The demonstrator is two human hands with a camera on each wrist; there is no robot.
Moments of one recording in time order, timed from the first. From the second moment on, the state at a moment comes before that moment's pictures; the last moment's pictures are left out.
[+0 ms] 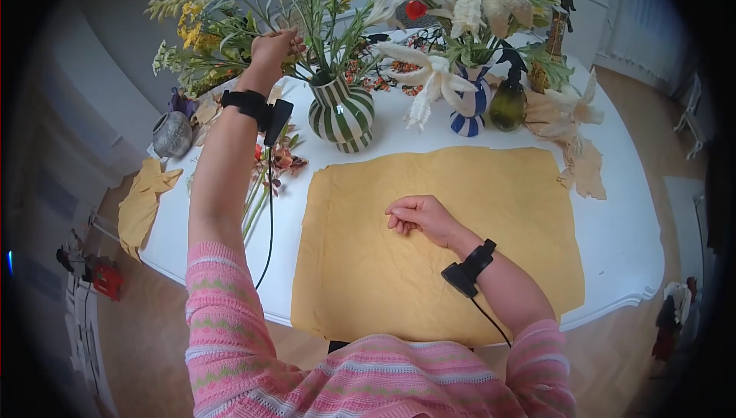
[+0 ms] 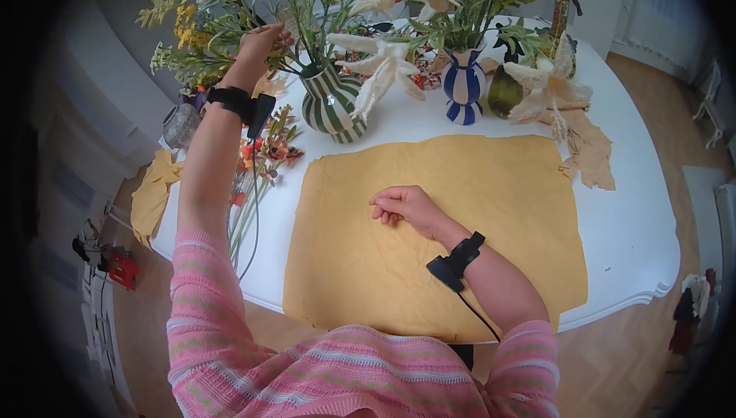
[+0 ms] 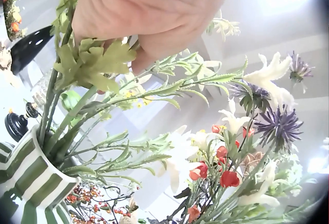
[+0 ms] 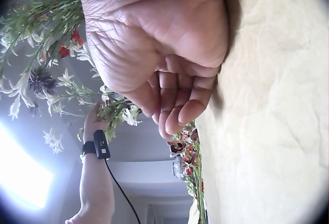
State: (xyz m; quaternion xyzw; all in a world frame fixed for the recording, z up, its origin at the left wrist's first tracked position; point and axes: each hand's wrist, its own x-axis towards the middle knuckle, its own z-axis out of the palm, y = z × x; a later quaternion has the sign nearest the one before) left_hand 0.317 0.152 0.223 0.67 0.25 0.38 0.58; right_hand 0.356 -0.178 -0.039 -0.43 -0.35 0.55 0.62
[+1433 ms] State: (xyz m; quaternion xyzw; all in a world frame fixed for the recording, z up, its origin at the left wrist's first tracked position) left_hand 0.295 0.148 0.205 0.81 0.20 0.37 0.40; right_hand 0.354 -0.177 -0.040 -0.45 -0.35 0.54 0.62
